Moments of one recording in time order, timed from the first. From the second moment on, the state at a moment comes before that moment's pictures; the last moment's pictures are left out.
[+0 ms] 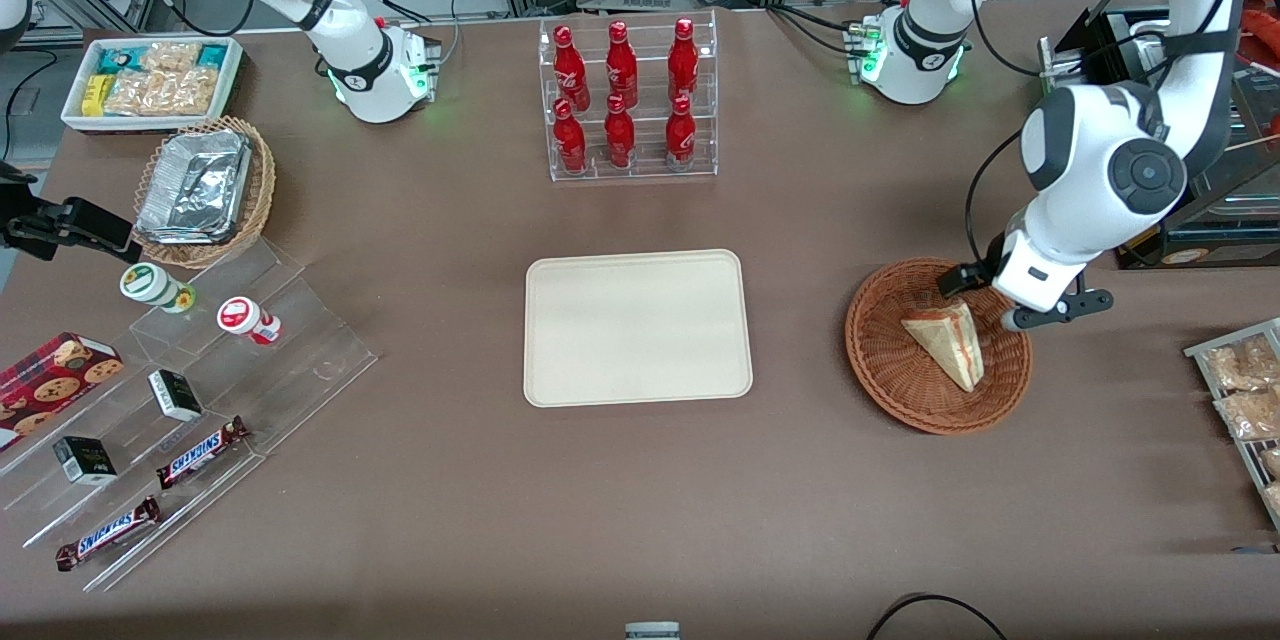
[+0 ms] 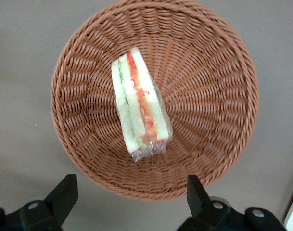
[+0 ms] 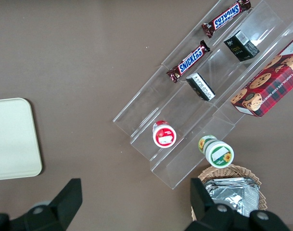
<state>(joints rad) -0.05 0.09 -0.04 -2.19 -0.01 2.23 -0.39</state>
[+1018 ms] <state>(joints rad) -0.05 0.27 -0.04 -2.20 -0.01 2.42 -0.64</state>
